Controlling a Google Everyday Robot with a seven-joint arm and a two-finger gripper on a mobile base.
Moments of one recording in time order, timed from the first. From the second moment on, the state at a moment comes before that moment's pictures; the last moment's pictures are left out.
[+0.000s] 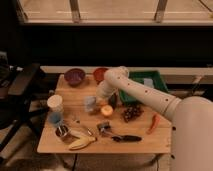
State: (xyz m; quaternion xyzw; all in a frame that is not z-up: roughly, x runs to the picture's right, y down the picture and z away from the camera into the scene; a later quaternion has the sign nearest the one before) arm -0.015 0.046 0.887 -0.24 -0.22 0.00 0.95
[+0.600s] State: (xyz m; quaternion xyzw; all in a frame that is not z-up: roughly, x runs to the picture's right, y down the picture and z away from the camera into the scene) arm 0.054 0.017 0.887 -0.21 -0.18 0.06 0.96
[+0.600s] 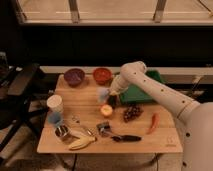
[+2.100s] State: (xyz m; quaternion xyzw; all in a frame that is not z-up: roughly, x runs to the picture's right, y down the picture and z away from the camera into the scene) arm 0.093 -0.116 0.927 -0.09 -0.17 0.10 0.98
